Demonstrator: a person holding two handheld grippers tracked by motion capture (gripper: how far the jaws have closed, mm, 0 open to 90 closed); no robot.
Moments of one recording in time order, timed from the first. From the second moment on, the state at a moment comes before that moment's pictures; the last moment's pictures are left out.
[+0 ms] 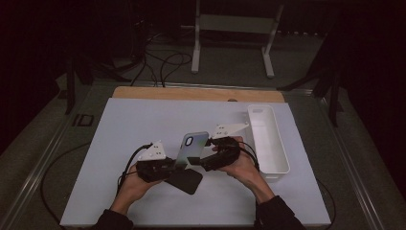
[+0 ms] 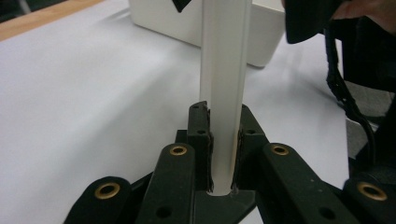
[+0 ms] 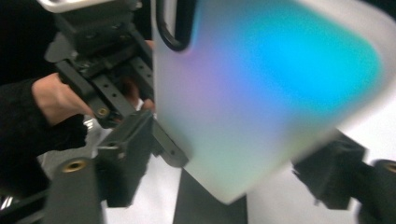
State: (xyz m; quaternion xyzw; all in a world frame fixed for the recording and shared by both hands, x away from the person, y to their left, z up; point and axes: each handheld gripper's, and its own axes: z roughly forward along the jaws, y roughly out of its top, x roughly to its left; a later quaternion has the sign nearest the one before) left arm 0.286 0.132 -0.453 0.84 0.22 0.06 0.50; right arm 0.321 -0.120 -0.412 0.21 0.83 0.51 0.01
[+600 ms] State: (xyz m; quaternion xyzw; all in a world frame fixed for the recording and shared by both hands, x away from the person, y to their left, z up) left arm 0.288 0.133 -0.453 0.83 0.28 0.10 0.48; right arm 0.321 -0.126 -0.404 0.29 0.80 0.53 0.04
